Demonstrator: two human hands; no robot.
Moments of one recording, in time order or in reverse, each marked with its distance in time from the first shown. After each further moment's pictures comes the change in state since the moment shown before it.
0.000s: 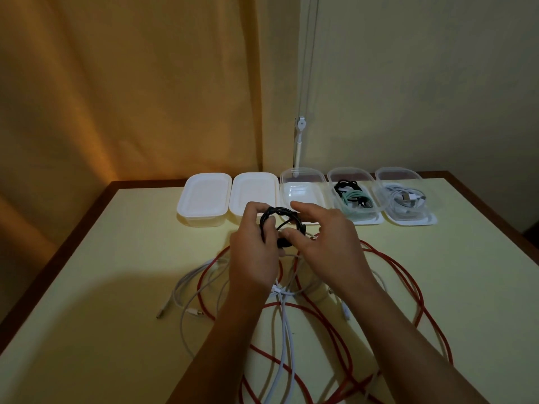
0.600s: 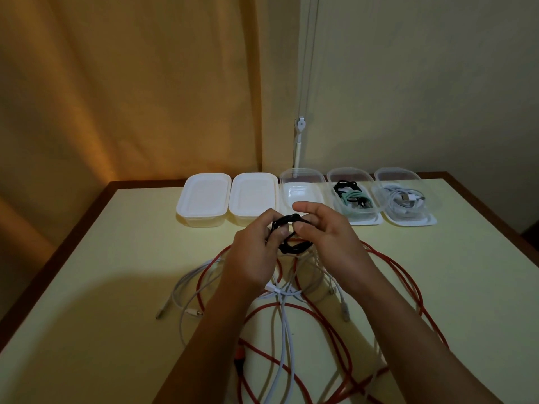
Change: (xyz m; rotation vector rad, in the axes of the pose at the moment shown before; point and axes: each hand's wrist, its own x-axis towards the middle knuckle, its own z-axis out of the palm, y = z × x) left_hand 0.008 -0.007 -0.012 0.171 -0.262 0.090; right_hand 0.000 0.000 -0.010 0.526 -0.198 0.226
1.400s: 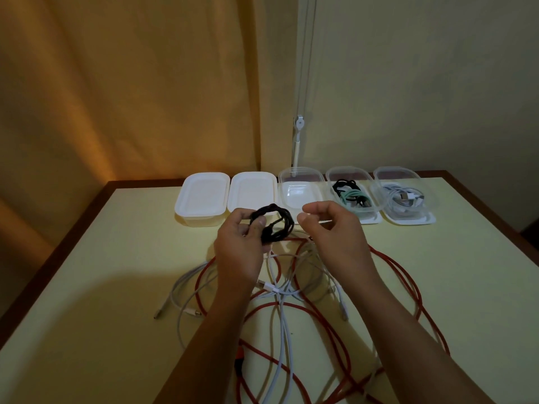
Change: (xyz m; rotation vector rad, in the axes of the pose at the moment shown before) left_hand 0.002 -0.002 0.004 -0.372 0.334 -0.259; right_hand -0.002 0.000 0.001 -0.174 0.272 -0.045
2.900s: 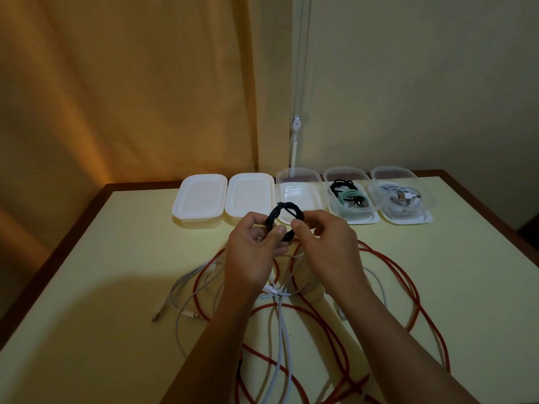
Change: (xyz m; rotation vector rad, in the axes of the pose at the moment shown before) left_hand -0.007 0.002 0.009 -0.149 -0.203 -0.035; right_hand 0.001 0.015 0.010 -0.173 0.082 -0.132
